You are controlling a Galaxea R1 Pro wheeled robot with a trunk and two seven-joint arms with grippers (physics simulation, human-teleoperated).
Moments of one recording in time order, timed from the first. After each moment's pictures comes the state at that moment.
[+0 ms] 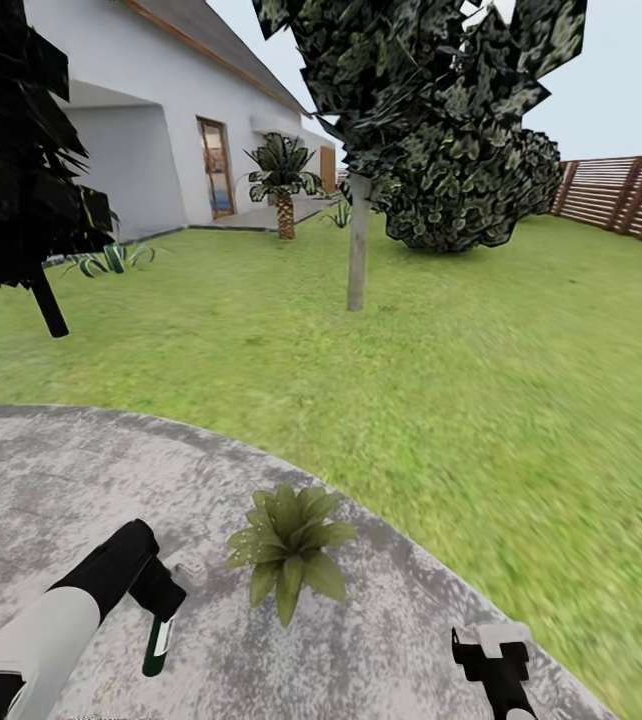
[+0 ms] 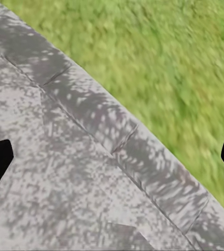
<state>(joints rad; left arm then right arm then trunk) -0.77 0.16 -0.05 -0.46 -0.76 0.76 -0.89 -0.51 -0.06 -0.39 -0.05 0.55 -0.52 -0.23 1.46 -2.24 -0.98</state>
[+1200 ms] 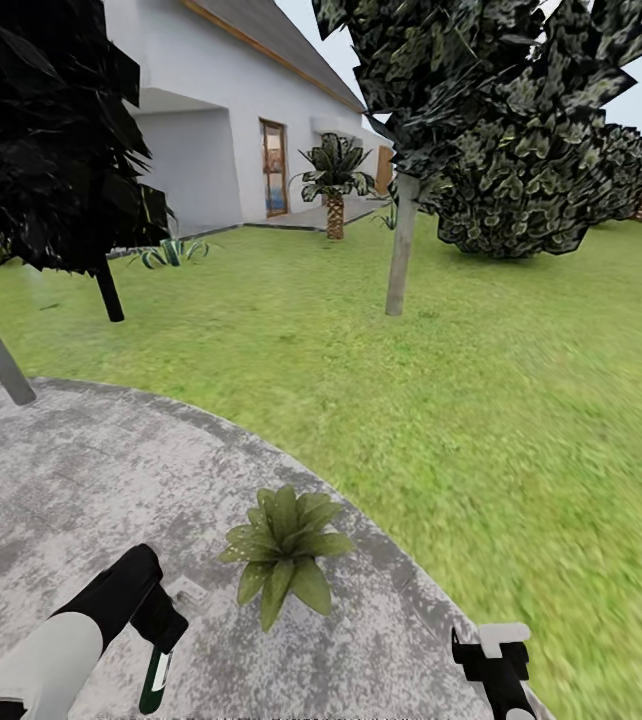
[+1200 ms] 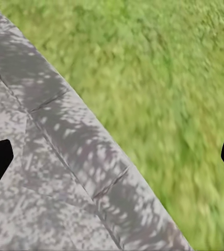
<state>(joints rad) -0.70 0.14 -0.05 -0.44 -0.75 0.76 -0.84 -0.51 -0.06 -0.39 -0.05 0.55 -0.52 -0.23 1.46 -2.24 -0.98</state>
